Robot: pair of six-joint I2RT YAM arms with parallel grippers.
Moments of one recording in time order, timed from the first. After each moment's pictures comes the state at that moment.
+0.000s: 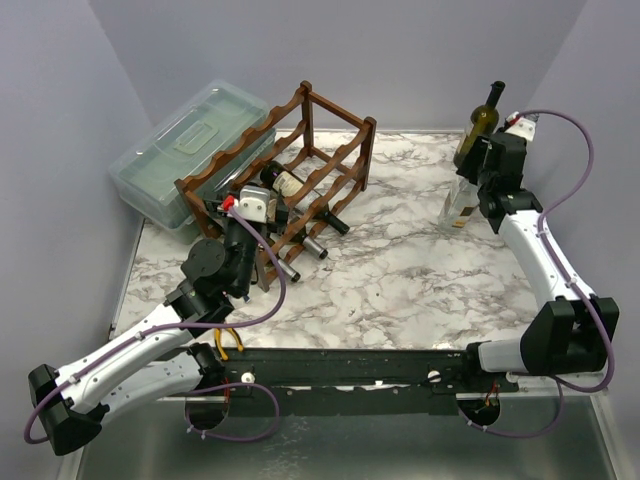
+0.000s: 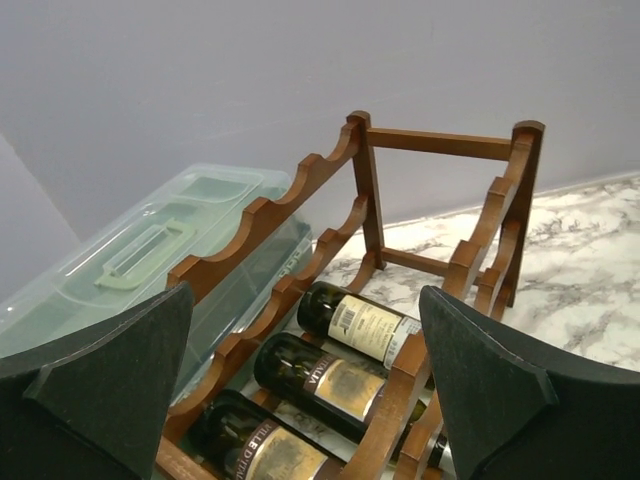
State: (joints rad) left arm -0.88 0.79 0.74 0.34 -0.71 0.35; right arm 0.05 1.35 1.15 -0.16 0.34 0.28
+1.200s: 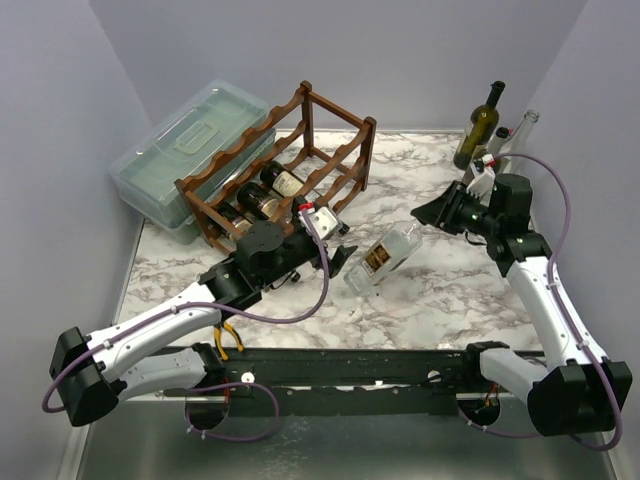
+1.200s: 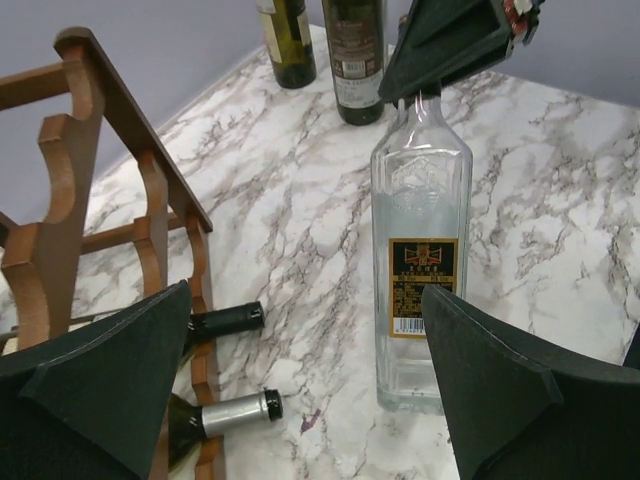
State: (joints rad) left arm -0.92 1.01 0.81 0.14 0.01 0.15; right arm 0.06 1.07 0.90 -0.31 -0.56 0.53
